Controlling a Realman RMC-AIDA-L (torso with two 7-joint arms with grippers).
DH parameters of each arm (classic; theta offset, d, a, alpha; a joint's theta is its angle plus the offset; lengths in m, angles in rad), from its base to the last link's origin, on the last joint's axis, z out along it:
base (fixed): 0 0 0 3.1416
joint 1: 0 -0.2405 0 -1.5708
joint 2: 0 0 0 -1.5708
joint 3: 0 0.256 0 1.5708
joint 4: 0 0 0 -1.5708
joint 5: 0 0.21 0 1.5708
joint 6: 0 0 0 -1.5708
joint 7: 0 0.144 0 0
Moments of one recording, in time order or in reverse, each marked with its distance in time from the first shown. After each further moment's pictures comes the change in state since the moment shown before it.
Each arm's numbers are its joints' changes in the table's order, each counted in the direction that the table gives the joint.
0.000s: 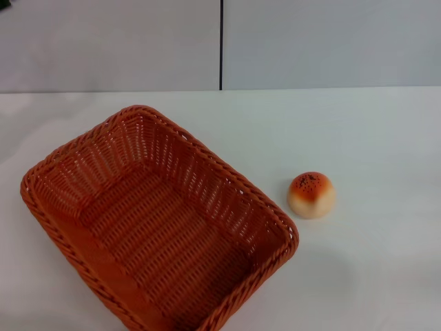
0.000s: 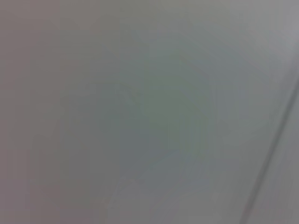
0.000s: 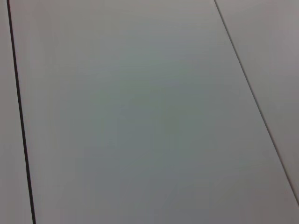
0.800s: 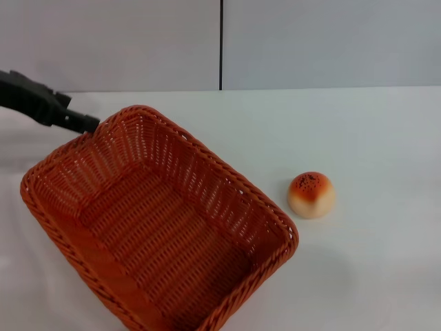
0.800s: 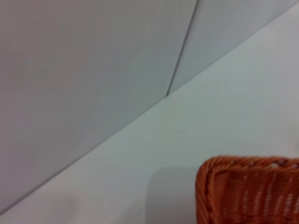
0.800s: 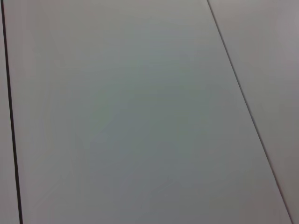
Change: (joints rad) left arm 0.213 0.106 0.169 -0.532 0.940 -0.273 -0.508; right arm 0.007 0.000 0.007 0.018 0.006 0.002 0.001
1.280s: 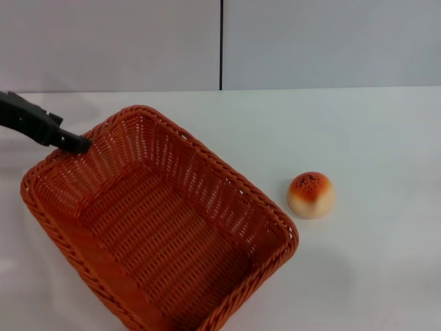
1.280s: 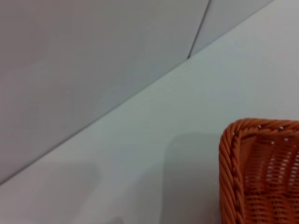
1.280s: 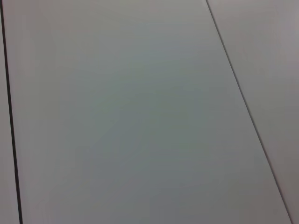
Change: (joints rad) left arm 0.004 0.037 0.011 0.027 0.138 0.049 0.006; right arm 0.001 -0.001 0.002 -0.002 0.000 0.001 0.001
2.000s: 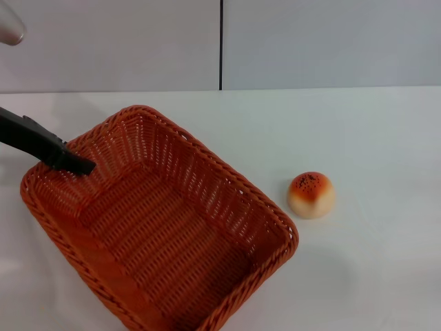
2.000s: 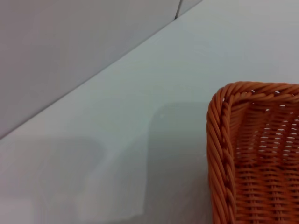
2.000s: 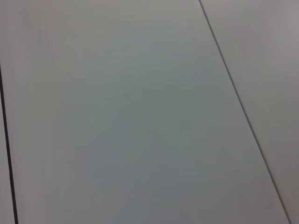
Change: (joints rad) left arm 0.004 0.018 0.064 0.058 0.052 0.024 -0.009; right arm 0.002 0.000 0.004 0.002 0.002 -0.002 0.026
